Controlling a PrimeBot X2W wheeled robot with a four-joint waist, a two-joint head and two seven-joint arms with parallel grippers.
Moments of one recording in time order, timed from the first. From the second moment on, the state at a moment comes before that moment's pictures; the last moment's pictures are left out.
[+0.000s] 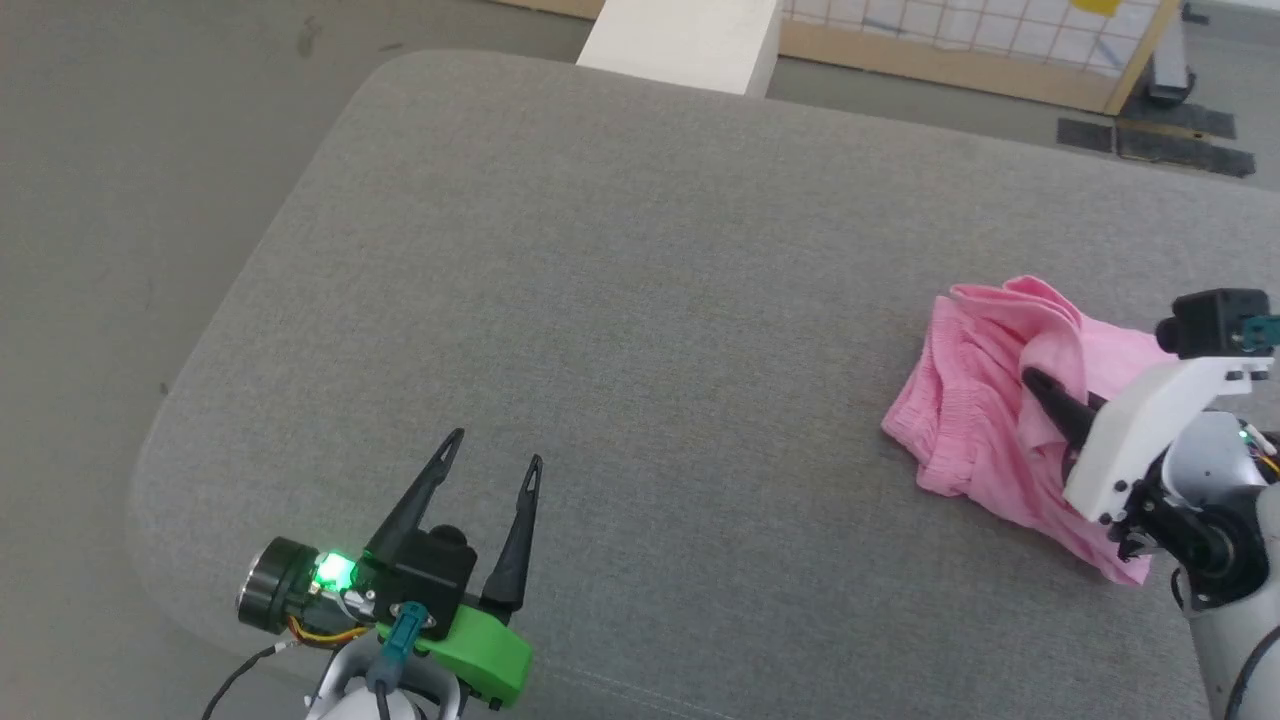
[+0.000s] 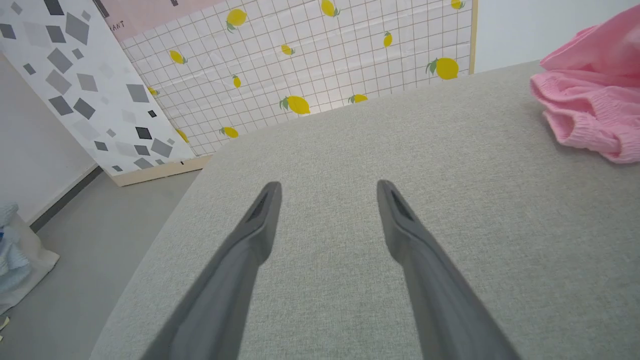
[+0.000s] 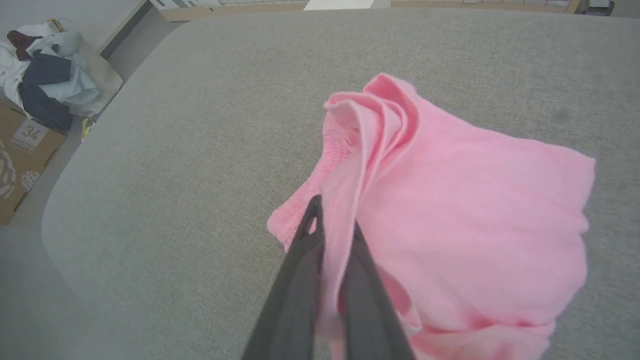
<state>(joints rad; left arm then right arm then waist) -0.22 0.50 -0.74 0.00 -0.35 0.36 -0.21 -0.33 -0.27 -0.01 0.20 0.56 0.13 0.59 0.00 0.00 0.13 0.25</state>
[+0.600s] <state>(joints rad) -0.23 0.46 -0.75 0.04 -0.35 0.36 -0.22 -0.39 -0.37 0.30 0.36 0.53 0.13 0.54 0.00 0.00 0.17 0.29</state>
